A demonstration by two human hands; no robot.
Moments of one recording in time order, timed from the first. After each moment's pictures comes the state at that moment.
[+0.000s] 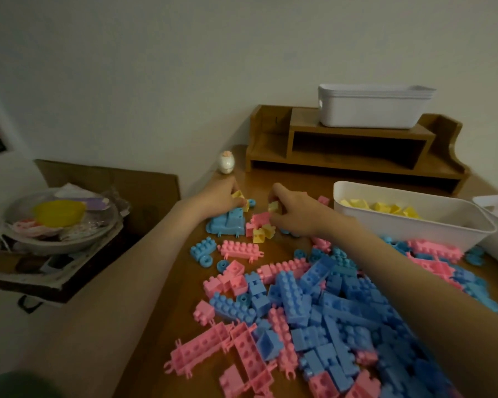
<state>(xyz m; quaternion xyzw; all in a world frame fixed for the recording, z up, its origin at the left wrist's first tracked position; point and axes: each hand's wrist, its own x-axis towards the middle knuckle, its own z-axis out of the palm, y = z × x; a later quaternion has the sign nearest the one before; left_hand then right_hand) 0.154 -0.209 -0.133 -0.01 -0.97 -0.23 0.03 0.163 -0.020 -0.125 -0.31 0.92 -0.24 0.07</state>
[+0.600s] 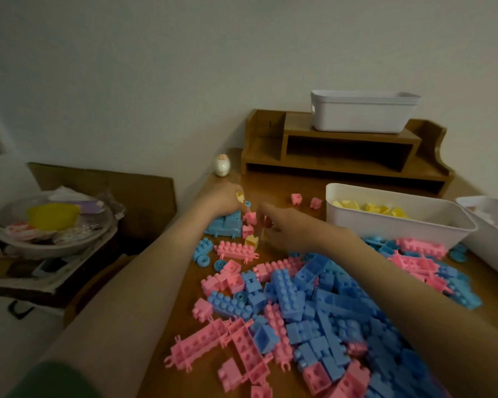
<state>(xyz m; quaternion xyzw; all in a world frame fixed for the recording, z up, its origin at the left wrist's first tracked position) 0.155 -0.194 -0.128 0.02 -0.97 -0.23 -0.01 0.182 -0.017 -0.134 -0.33 0.92 -0.19 0.12</state>
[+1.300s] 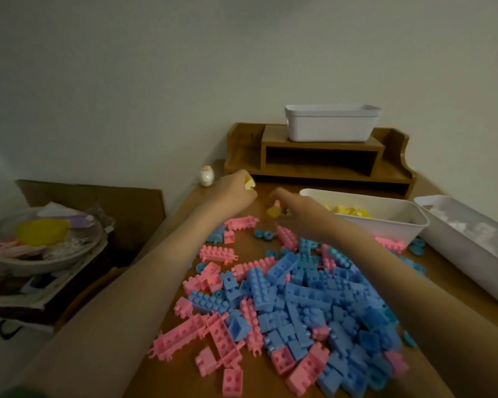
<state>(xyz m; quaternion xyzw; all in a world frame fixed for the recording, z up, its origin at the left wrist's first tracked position) 0.190 -0.132 -0.088 0.00 -0.95 -0.29 0.11 0.194 0.033 -0.105 -0.28 0.93 -0.23 -0.02</state>
